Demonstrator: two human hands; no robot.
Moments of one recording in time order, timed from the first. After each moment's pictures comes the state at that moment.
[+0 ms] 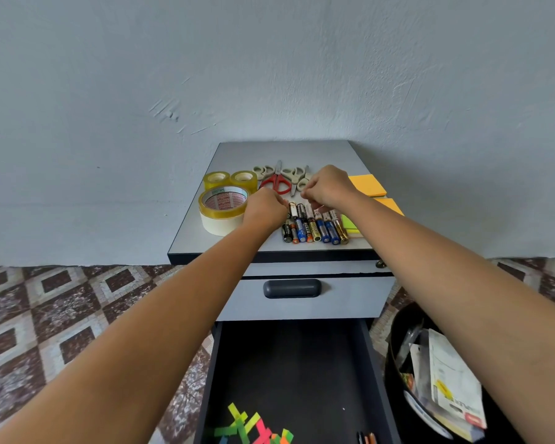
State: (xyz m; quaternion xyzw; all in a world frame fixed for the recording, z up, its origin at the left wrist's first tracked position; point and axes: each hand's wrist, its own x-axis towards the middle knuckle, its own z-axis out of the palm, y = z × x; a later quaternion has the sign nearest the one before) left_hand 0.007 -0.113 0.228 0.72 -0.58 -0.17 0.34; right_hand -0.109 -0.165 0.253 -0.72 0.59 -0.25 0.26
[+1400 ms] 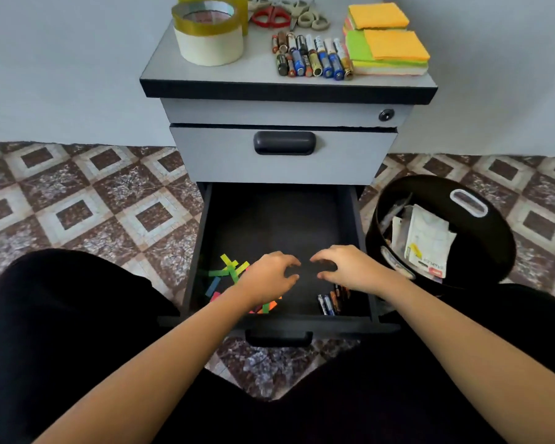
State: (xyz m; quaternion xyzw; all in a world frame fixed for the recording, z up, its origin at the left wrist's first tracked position) left_hand -0.040 0.098 -0.006 0.64 -0.70 -0.32 0.08; right_hand -0.216 0.047 0.021 -0.83 0.47 0.10 0.30
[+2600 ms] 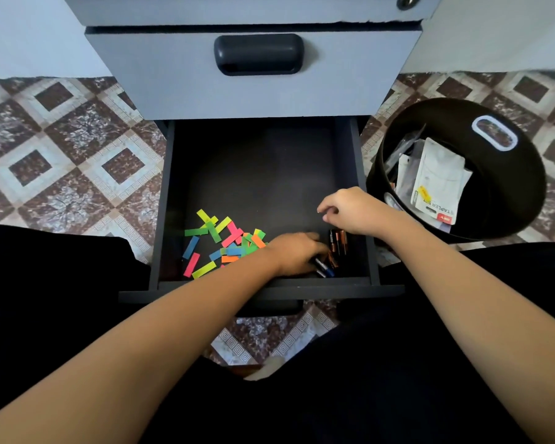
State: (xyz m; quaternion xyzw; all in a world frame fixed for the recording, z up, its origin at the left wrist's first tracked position) left_hand -0.094 0.069 -0.080 0.45 -0.84 -0.30 -0.08; right_hand -0.228 0.008 -0.017 -0.80 0.50 0.11 0.30
